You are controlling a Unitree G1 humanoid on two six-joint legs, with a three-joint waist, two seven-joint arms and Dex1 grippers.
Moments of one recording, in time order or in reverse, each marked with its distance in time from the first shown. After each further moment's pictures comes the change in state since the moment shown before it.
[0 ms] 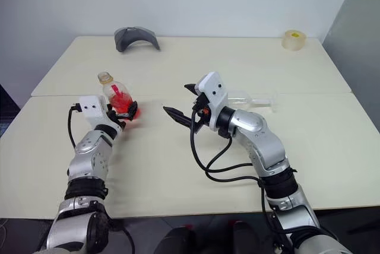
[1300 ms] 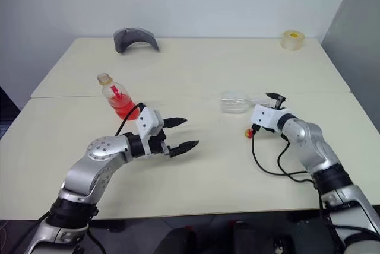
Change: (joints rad) left arm 0.087 0.164 -0.448 -0.533 -0.050 0.219 -0.560; right arm -0.041 -0.490 0.126 0.608 -0.790 -0.550 -0.231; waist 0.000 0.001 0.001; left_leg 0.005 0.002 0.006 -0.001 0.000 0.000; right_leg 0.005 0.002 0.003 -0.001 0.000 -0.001
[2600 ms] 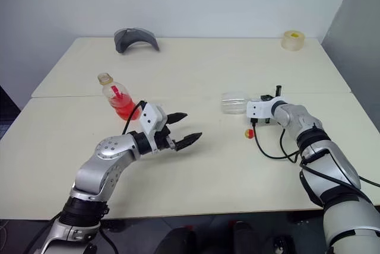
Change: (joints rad) left arm 0.051 -0.060 0.043 -0.055 0.022 0.050 0.096; right arm -0.367 0.121 0.187 0.690 -0.230 -0.254 -0.187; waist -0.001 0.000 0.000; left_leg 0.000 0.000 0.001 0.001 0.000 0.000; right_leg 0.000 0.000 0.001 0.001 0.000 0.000
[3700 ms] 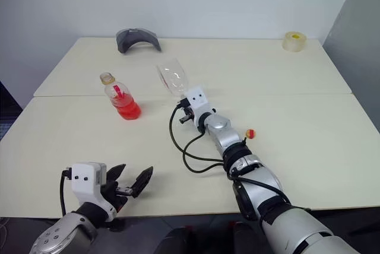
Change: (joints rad) left arm 0.781 -0.177 0.359 -0.735 -0.209 0.375 0.521; right arm 0.021 0.664 -0.468 -0.056 0.708 0.292 0.138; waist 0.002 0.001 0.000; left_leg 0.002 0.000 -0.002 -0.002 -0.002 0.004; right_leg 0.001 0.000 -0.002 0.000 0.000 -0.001
